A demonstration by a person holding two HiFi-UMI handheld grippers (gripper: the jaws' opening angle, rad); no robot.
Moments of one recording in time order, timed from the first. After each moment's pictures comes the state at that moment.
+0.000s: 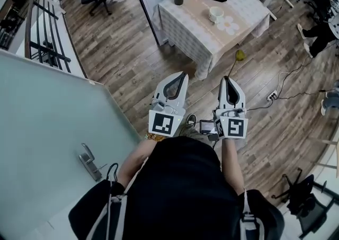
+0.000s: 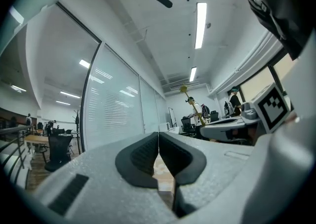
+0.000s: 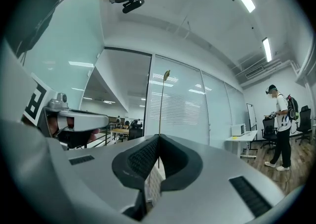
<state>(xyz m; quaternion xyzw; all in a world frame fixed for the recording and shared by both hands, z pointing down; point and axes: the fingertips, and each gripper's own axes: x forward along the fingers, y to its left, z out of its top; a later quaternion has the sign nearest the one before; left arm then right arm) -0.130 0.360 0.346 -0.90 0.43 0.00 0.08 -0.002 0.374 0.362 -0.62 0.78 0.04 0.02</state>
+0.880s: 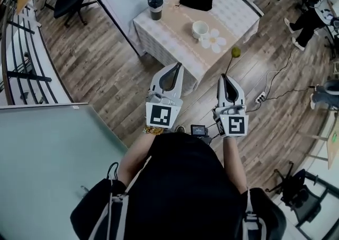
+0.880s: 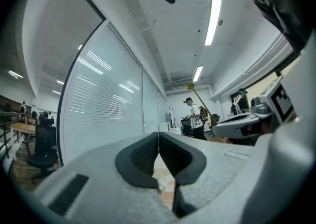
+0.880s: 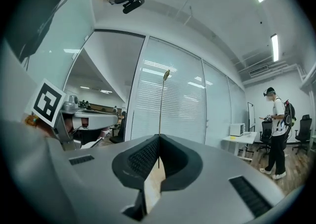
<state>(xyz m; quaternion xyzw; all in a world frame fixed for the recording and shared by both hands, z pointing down) -0.056 0.102 0.367 -0.91 0.41 0.01 0.04 0.073 0.150 0.376 -0.63 0.78 0.03 -0.04</state>
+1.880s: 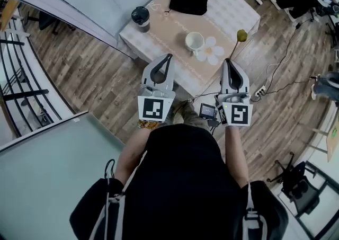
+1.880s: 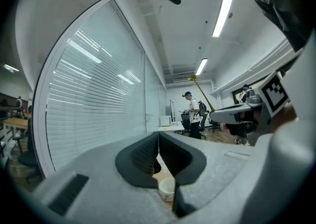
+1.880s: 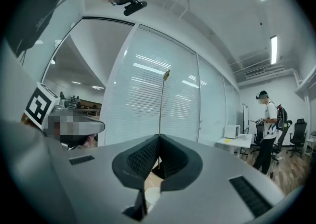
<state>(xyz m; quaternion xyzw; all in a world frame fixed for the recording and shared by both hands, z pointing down) -0.006 -0.092 0.391 -0.92 0.40 -0.02 0.02 0.150 -0.044 0.370 -0.66 0.75 0.04 -0.05</state>
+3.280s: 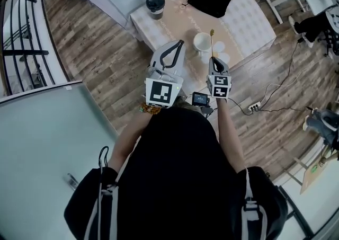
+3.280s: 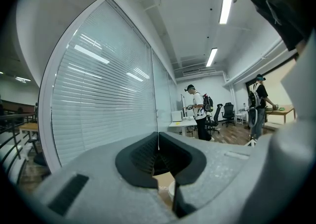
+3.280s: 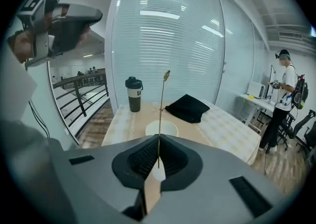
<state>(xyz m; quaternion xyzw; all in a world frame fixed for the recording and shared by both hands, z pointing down) 0.021 -0.134 0.398 -0.88 0.46 -0.05 0.03 0.174 -0.123 0.627 -0.55 0.78 -0.15 -0.27</state>
